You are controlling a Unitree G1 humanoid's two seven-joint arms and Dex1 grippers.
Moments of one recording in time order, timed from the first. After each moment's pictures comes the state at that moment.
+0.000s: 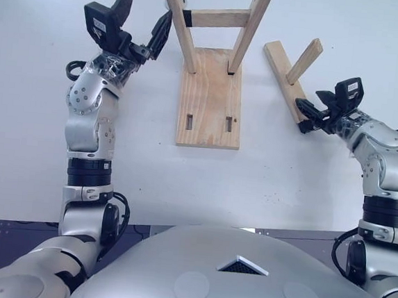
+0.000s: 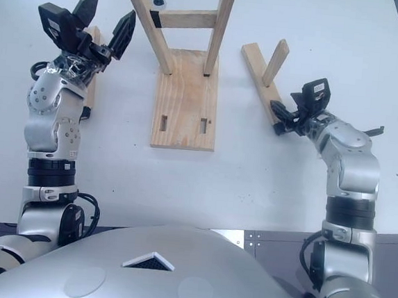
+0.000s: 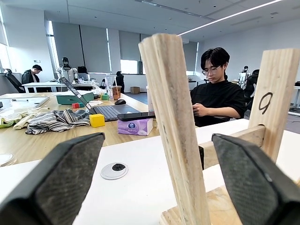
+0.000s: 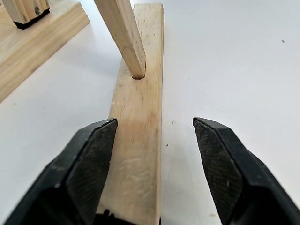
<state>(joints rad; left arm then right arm) -0.19 0.25 0.10 0.01 -0.33 0.06 -0.46 -0.08 -0.53 -0.07 -0.04 0.28 0.66 0.56</state>
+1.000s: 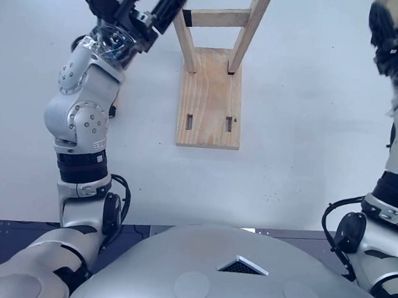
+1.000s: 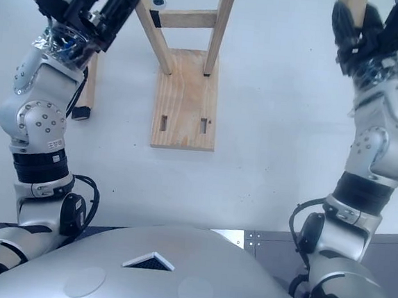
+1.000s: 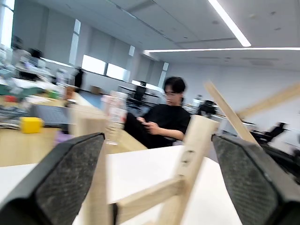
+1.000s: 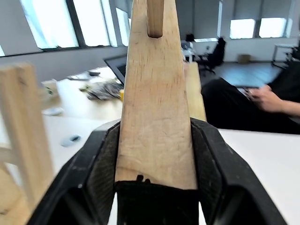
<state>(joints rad) -0.28 0.26 0.14 -0.29 -0.79 0.55 -0.48 -0.34 -0.45 -0.34 -0.17 0.52 0.47 0.50</state>
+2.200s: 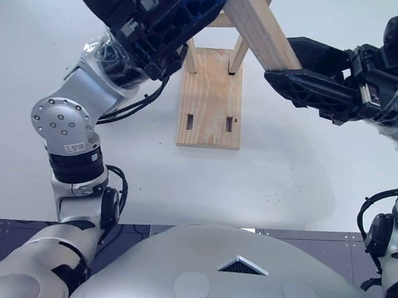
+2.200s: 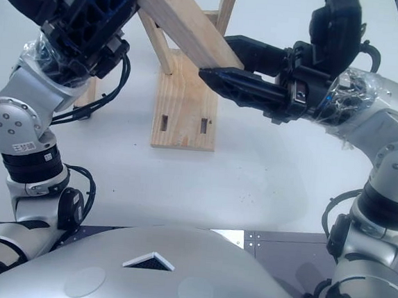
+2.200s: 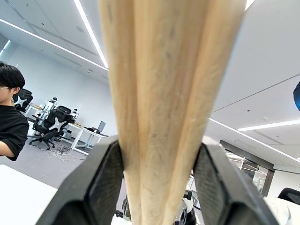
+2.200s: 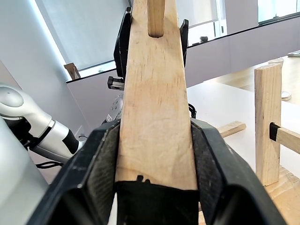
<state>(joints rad) -0.32 0.27 0.14 -0.37 -1.40 0.76 -0.62 -0.32 -0.64 -0.18 -0.52 1.25 0.95 0.73</state>
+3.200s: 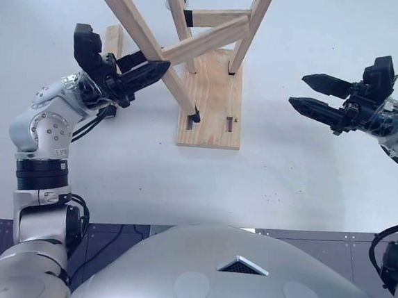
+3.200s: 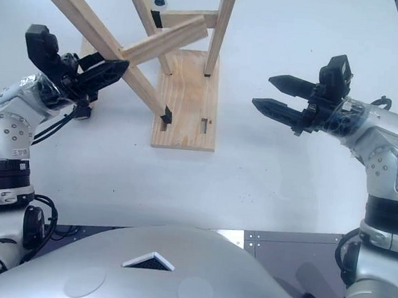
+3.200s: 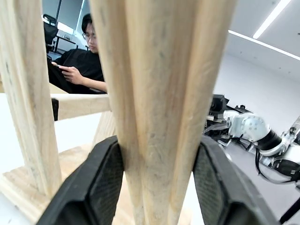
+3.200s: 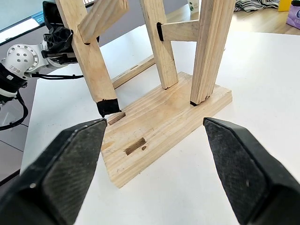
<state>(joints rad) -0.15 0.53 0.14 0.02 -0.80 0.52 -1.13 -0.13 -0.75 -0.10 -0.14 0.73 0.67 1.00</state>
